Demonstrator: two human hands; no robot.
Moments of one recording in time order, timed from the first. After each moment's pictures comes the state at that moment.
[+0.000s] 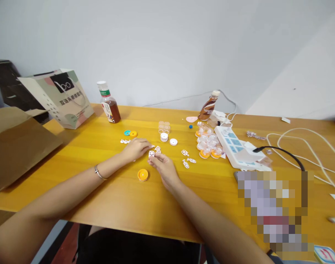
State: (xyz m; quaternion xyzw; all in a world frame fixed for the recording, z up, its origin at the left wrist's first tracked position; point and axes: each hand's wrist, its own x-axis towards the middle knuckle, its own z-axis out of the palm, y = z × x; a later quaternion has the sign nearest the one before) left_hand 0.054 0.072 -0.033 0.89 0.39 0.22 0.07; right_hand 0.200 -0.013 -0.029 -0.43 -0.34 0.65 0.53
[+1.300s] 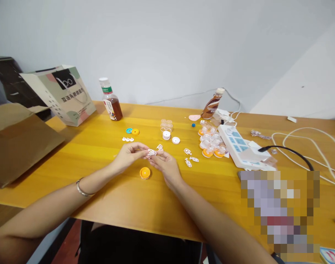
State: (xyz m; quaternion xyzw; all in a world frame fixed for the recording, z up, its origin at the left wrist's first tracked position) left_hand 0.050 0.012 -0.017 0.60 0.38 0.45 0.54; right_hand 0.203 -0.013 -0.031 -0.44 -0.39 0.65 0.49
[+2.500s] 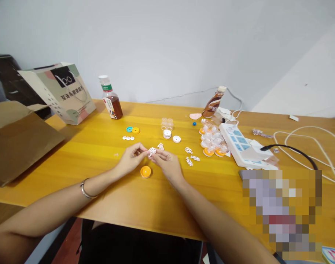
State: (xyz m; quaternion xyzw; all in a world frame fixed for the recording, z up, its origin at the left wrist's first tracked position) left_hand 0.053 0.009 -0.037 0.71 0.44 0.44 0.31; right_hand 0.201 -0.014 -0.027 -0.46 -0.41 0.60 0.51
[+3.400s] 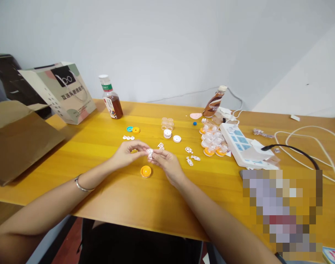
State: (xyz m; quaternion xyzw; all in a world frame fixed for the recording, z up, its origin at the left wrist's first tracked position) left_hand 0.037 0.017 -0.013 0.75 0.35 0.41 0.38; right_hand 0.206 -0.012 -0.028 -0.41 -0.41 0.66 0.49
